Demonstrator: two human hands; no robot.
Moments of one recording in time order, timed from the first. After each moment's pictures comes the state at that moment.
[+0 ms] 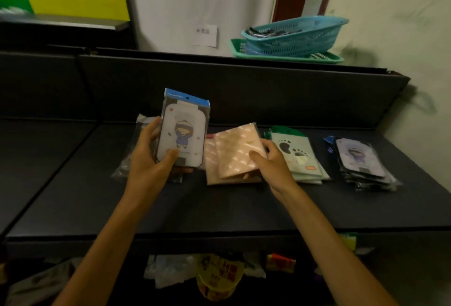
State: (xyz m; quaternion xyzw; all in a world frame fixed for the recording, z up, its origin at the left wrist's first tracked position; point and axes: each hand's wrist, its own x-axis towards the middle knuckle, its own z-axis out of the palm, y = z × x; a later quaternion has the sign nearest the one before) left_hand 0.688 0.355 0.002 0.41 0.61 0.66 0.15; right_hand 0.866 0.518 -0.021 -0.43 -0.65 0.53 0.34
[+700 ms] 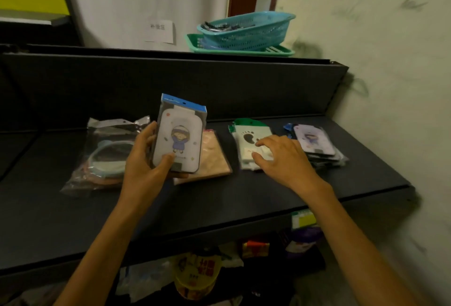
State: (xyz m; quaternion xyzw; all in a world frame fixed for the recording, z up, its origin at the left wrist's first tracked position) left_hand 0.711 0.384 -0.013 0.46 0.61 0.61 0.20; right_hand 0.957 0.522 0.009 -0.46 -0.87 0.02 0.17
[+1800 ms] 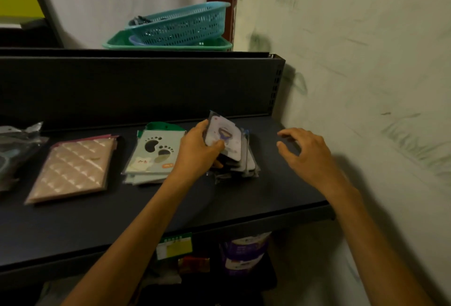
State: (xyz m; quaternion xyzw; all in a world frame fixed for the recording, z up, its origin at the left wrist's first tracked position) left_hand 0.985 0.592 0.009 0.48 0.67 0.51 0.24; right_hand 1.207 0.668 0.010 -0.44 -0.83 0.07 0.32
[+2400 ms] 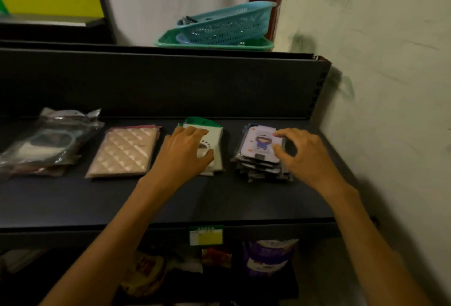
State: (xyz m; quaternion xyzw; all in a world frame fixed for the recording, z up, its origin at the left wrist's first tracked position) left_hand 0.910 0.530 0.012 0.58 0.79 0.19 -0.03; right_hand 1.141 0.661 0.011 -0.37 -0.88 0.11 0.26
